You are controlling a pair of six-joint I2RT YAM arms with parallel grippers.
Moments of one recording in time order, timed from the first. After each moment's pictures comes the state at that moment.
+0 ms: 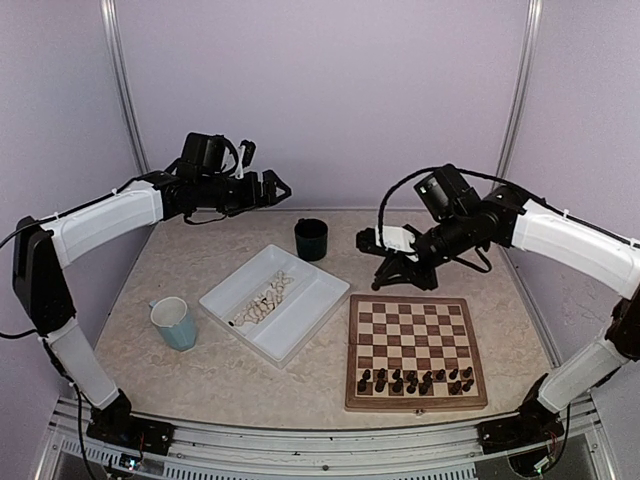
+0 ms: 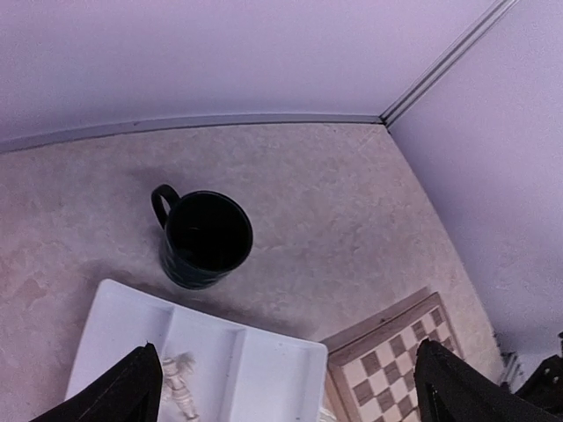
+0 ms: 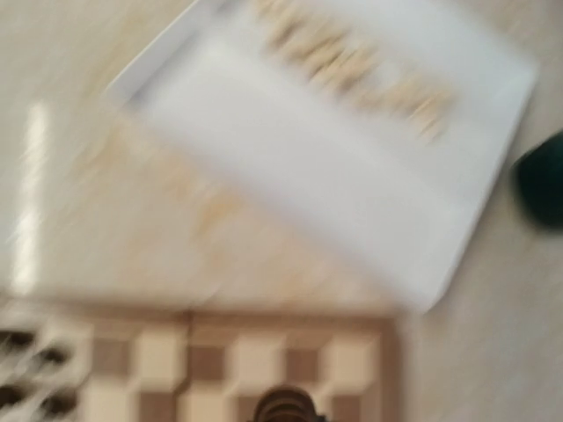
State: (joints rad) left arm -0.51 1.69 1.50 -0.29 0.24 -0.45; right arm 0.73 1.48 1.37 -0.78 -0.36 -0.76
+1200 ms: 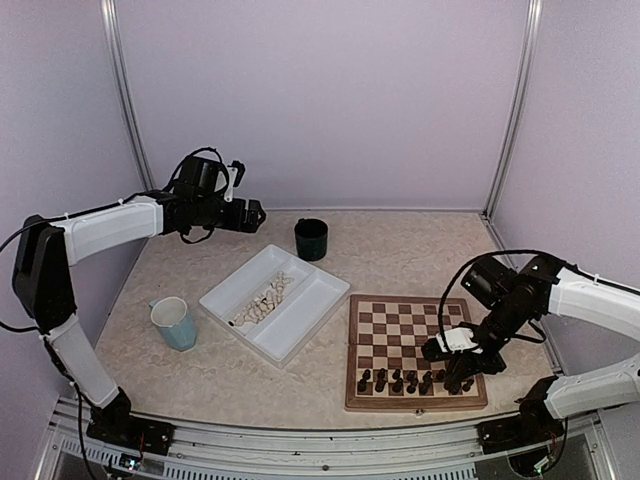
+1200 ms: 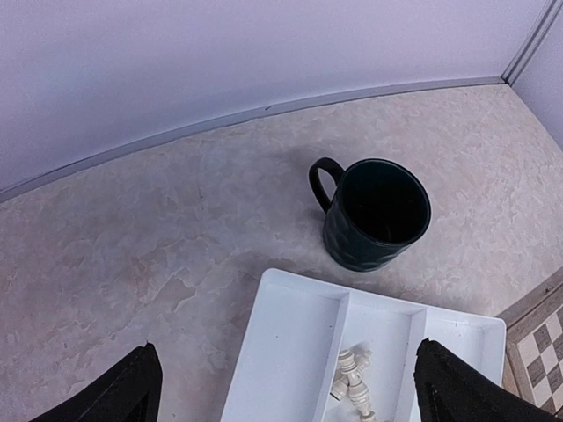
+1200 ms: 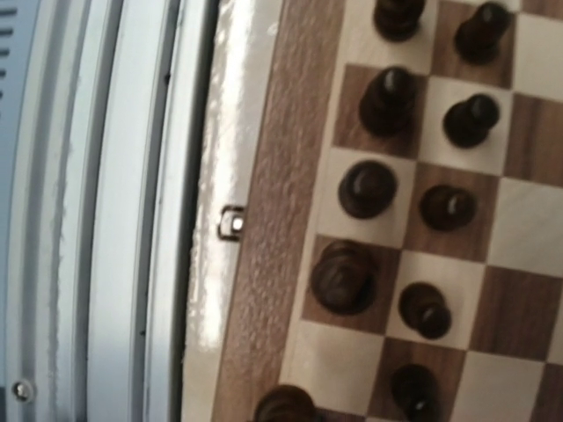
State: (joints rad) left arm -0.45 1.70 1.35 -0.23 0.00 -0.11; right arm 0.64 1.11 0.78 -1.08 -0.45 -0.99
